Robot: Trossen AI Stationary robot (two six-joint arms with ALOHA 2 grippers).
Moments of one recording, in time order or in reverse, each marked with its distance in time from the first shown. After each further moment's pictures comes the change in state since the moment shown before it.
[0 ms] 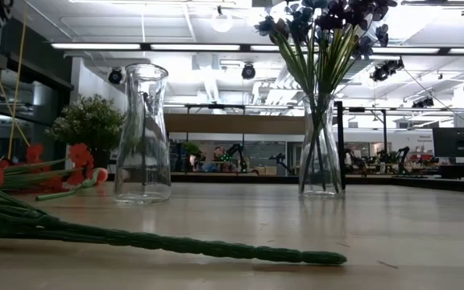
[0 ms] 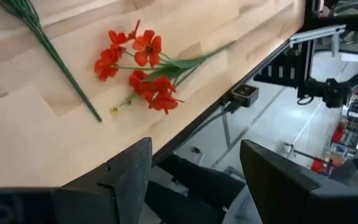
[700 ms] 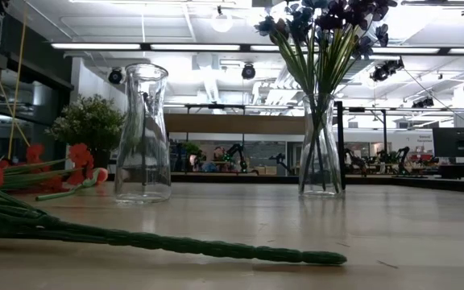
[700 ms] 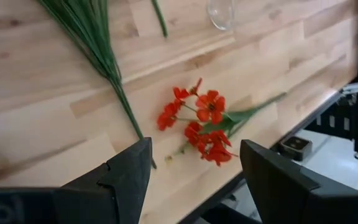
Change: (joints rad) left arm 0.000 0.049 0.000 -0.255 -0.011 -0.161; right arm 0.000 0.000 0.000 -0.003 0.000 0.000
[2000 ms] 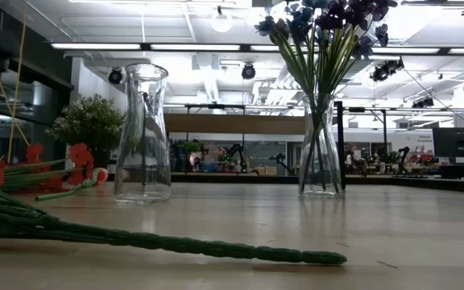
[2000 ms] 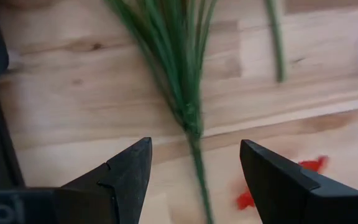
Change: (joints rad) left arm 0.370 0.281 -0.089 0.095 0.327 0.144; right arm 0.000 0.000 0.000 0.000 0.000 0.001
